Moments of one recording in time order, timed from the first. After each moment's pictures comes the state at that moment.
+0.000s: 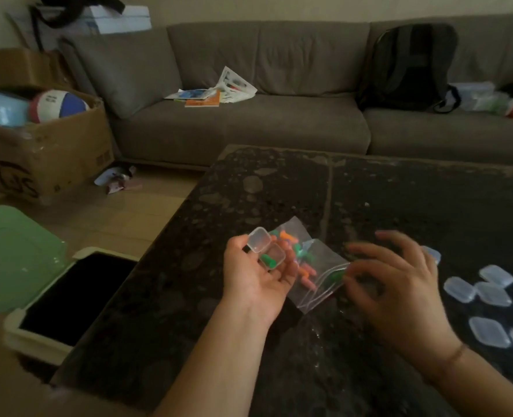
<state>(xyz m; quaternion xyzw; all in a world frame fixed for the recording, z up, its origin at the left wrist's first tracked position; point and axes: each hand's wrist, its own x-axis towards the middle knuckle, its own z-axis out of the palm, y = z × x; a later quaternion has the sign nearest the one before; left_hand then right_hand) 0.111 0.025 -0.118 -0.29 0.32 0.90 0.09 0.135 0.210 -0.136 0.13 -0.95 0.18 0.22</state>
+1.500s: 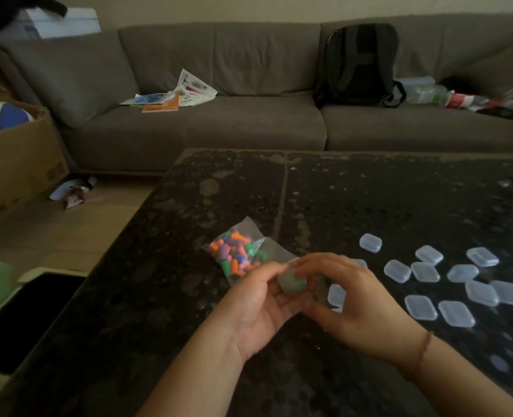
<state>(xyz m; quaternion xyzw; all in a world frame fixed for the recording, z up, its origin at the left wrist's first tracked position) 0.133 0.074 -0.128 -0.13 0.45 0.84 0.27 0.147 0.250 -0.136 0.20 -0.92 0.33 0.06</state>
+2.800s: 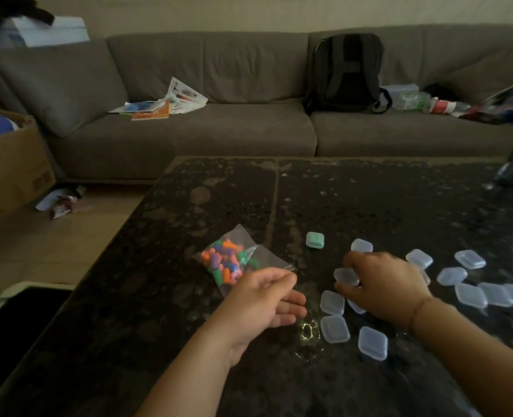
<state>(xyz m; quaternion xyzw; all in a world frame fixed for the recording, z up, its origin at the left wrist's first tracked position) 0.128 0.075 -0.127 -0.01 0.71 0.66 0.24 0.106 0.303 -0.144 0.03 -1.00 0.03 0.00</state>
